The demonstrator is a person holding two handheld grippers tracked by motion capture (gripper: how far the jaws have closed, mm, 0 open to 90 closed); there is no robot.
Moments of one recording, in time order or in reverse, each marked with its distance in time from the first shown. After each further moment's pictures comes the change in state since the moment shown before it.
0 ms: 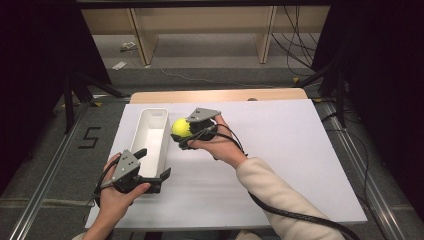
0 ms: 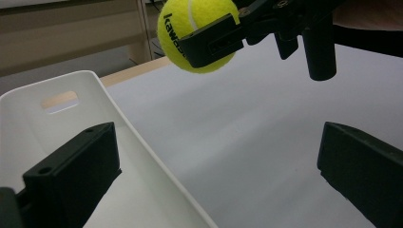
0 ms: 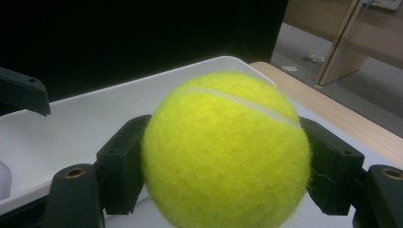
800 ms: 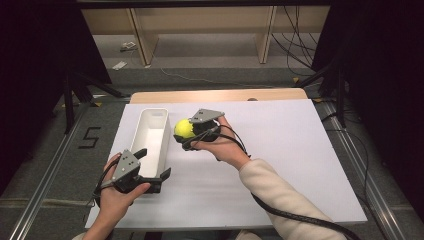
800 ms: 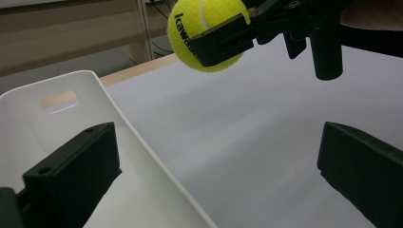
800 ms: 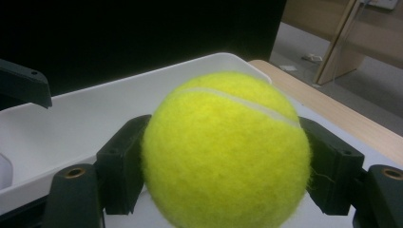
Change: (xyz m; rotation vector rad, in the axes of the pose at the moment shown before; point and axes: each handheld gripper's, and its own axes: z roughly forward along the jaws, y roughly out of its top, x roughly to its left) left arm 0.000 0.000 0.000 0.002 -0.001 0.002; right arm -0.002 -0.005 -0.006 -0.005 -0.005 0.002
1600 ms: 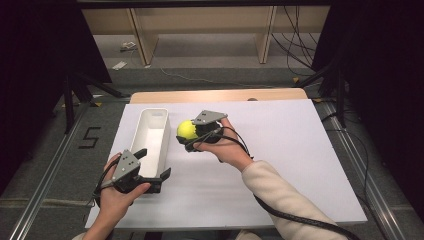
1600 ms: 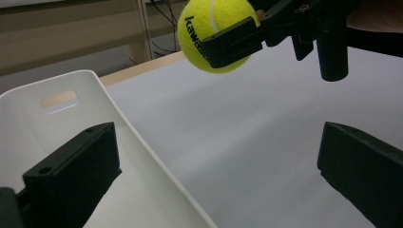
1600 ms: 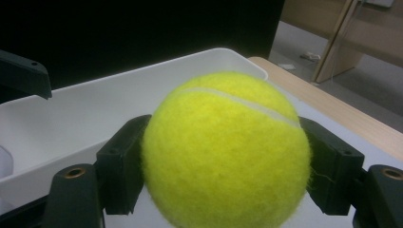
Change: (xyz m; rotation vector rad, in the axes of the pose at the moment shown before) left arm 0.000 0.000 0.000 0.002 0.000 0.003; right arm -0.002 -0.006 -0.006 0.001 -0.004 0.003
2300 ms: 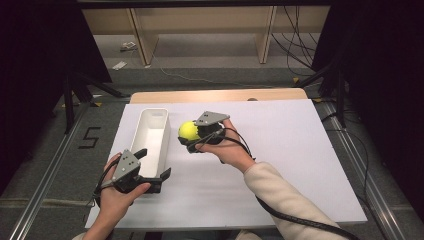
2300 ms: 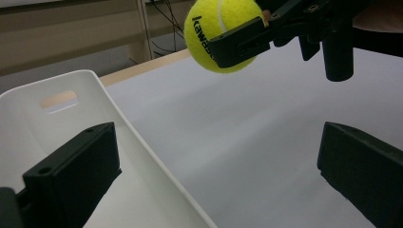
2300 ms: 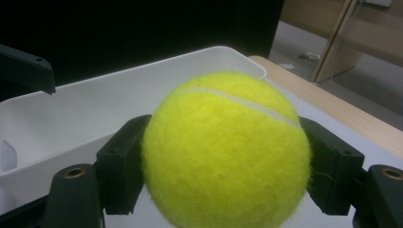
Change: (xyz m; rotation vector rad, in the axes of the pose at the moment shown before) left arm 0.000 0.000 0.000 0.000 0.000 0.000; right arm 0.000 -0.003 -0.005 -0.002 -0.002 0.001
